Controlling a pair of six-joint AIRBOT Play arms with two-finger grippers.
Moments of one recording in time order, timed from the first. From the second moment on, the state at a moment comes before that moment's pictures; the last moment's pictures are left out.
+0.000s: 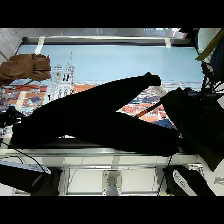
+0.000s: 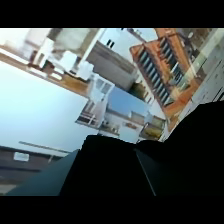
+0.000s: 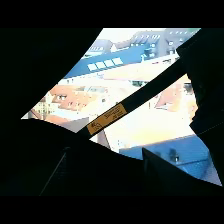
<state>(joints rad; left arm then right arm) 0.89 -1.77 1.36 1.07 -1.29 -1.10 -0.11 -0.84 1.00 -1.23 1.15 1.56</state>
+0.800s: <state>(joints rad) 0.90 -1.76 1.39 1.07 -1.43 -0.92 -0.11 -0.84 1.00 -1.23 1.15 1.56</state>
